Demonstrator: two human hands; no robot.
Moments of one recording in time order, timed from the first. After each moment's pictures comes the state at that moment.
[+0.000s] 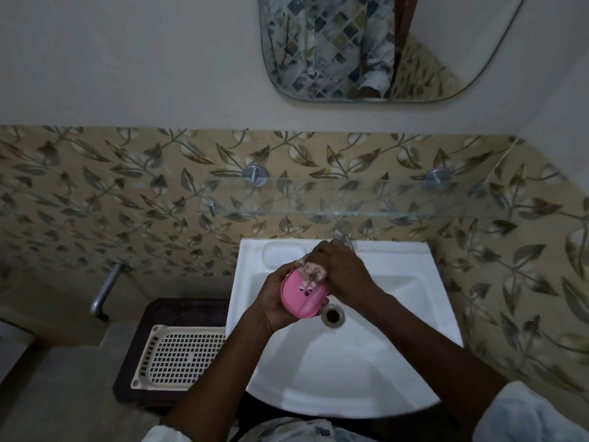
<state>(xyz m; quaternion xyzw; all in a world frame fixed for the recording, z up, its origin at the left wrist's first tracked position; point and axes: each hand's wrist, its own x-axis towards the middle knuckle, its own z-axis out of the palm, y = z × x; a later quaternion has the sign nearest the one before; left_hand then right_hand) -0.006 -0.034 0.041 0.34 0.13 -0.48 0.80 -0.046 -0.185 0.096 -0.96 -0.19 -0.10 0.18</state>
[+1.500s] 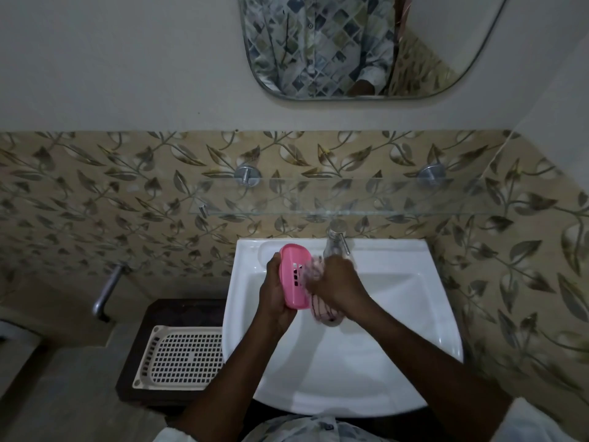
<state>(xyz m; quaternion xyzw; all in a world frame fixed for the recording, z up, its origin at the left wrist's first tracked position) -0.016 -0.060 0.026 0.43 0.16 -0.28 0.84 -0.050 -0.187 0.089 -0.90 0.16 0.05 0.39</state>
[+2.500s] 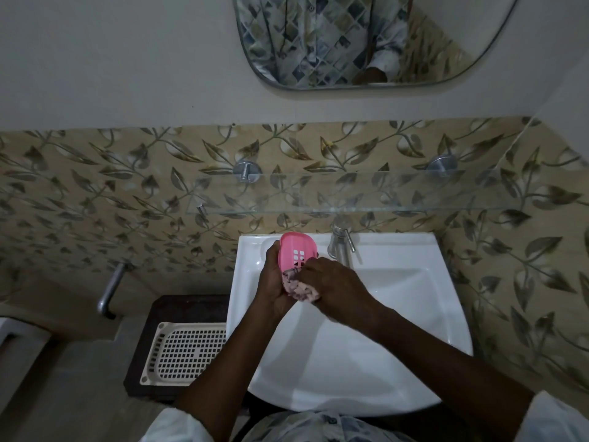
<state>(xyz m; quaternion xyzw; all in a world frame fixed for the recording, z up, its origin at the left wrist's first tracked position) 0.018 -0.061 0.024 0.34 0.19 -0.35 0.85 -0.051 -0.196 0.068 -0.96 -0.17 -0.11 0.17</state>
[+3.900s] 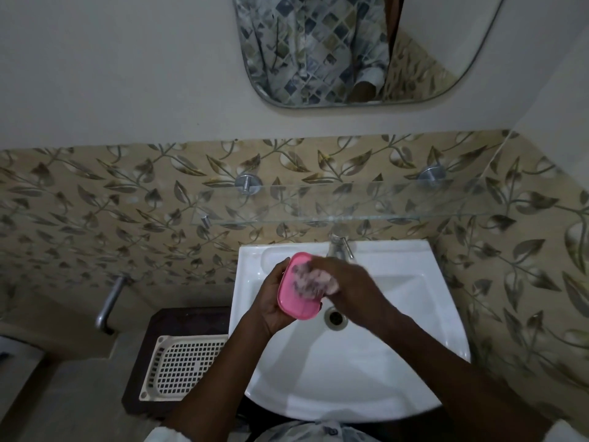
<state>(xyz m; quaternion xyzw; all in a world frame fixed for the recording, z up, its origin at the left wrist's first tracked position) 0.007 -0.036 0.042 0.33 0.12 -0.49 0.80 -0.066 -0.211 0.082 -0.88 -0.16 -0.17 0.40</state>
